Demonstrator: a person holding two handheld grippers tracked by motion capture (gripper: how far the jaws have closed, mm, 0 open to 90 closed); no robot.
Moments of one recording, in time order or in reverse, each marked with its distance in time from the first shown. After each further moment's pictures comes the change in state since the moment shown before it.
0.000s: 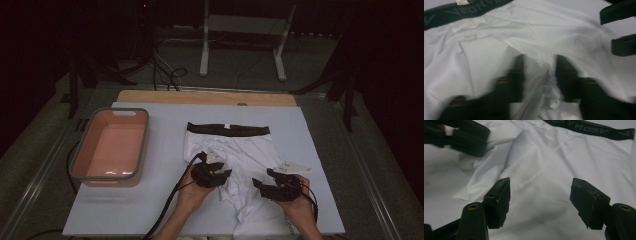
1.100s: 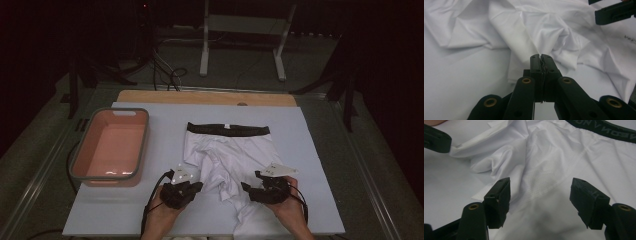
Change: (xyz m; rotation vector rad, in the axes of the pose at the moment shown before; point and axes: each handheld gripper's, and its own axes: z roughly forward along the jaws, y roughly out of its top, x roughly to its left) left arm 0.011 -0.064 -0.074 -0.015 0.010 -0.071; right arm 0.026 0.006 0.014 0.015 0.053 -0.061
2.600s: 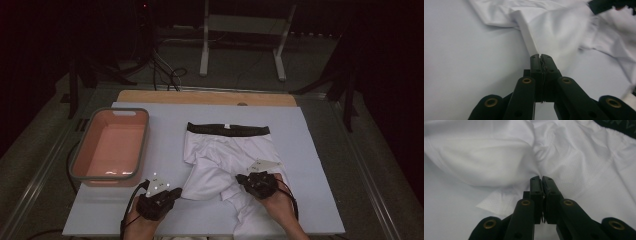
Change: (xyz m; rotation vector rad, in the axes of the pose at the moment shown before) left arm 0.015 -0.029 -0.047 -0.033 0.124 -0.050; right arm 0.006 0.012 0.030 0.066 0.065 -0.064
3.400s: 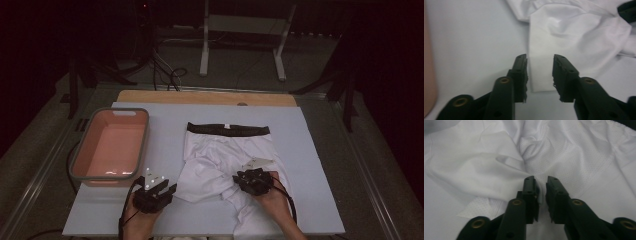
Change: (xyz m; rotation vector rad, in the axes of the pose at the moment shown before) left arm 0.011 0.000 0.011 0.023 0.134 -0.057; right arm -0.002 0.002 0.017 0.040 -0.051 0.017
